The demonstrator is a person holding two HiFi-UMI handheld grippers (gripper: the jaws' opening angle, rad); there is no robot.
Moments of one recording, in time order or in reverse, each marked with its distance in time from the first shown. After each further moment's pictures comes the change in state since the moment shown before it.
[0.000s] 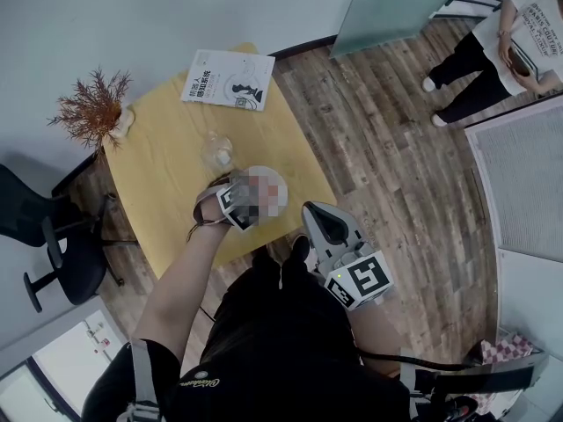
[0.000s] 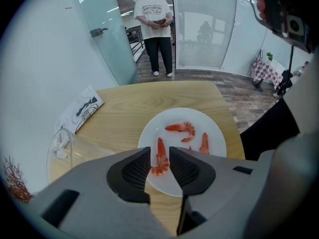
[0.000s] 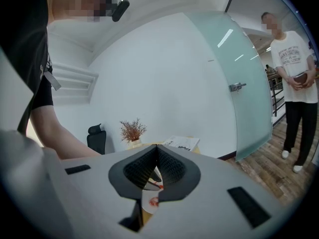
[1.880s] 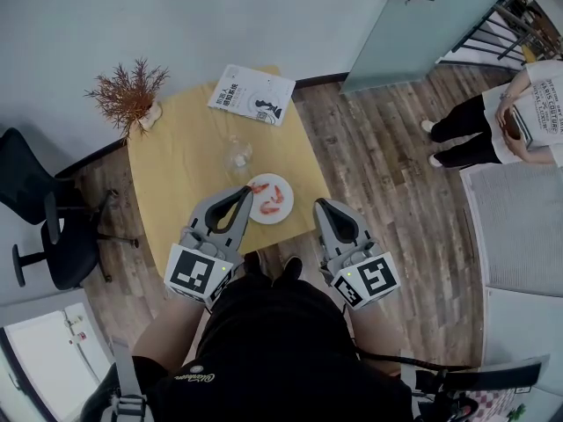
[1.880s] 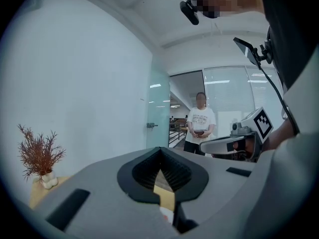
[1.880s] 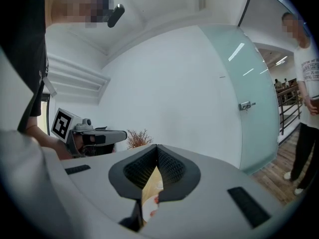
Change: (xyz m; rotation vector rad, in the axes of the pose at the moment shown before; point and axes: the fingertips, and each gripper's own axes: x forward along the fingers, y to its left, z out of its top) left arm -0.339 -0.004 0.060 -0.456 -1.095 0.333; right arm -0.021 0.036 0.055 -0.124 -0.100 0.050
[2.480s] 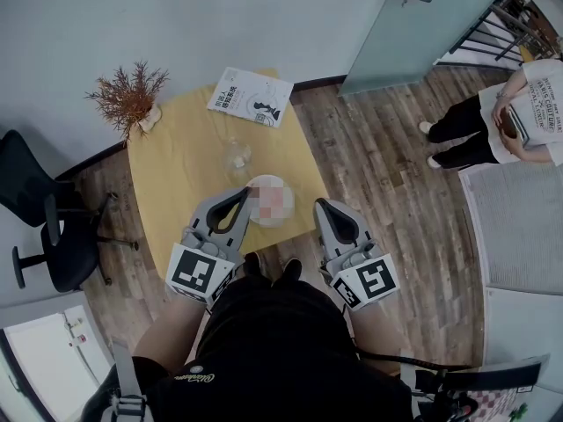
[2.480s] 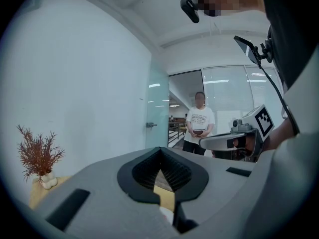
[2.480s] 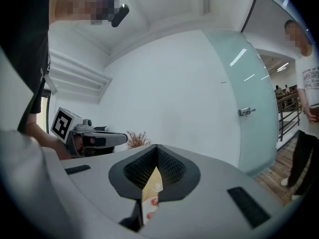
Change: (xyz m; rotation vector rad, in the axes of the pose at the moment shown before) left arm 0.000 -0.007 0.001 0.007 0.003 -0.012; right arm -0.006 0.003 0.011 -0.045 -0.026 -0.014
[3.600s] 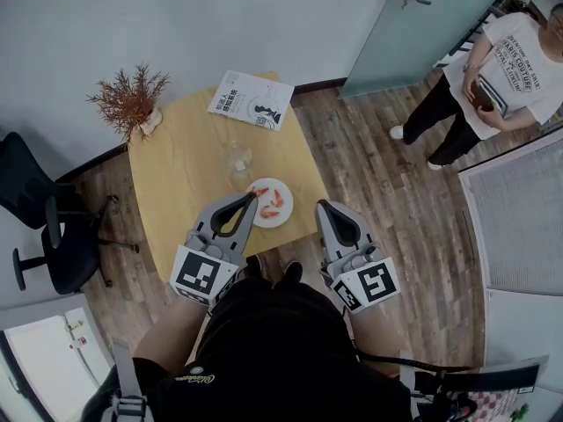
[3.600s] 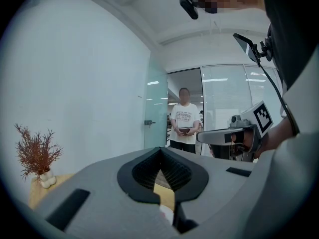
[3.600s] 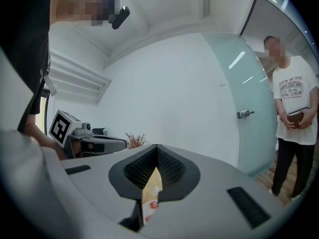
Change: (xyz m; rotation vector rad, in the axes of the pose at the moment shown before) left arm 0.003 -0.004 -0.006 0.004 0.027 -0.024; right arm 0.001 -0.001 0.008 -0.007 -0.026 -0.013
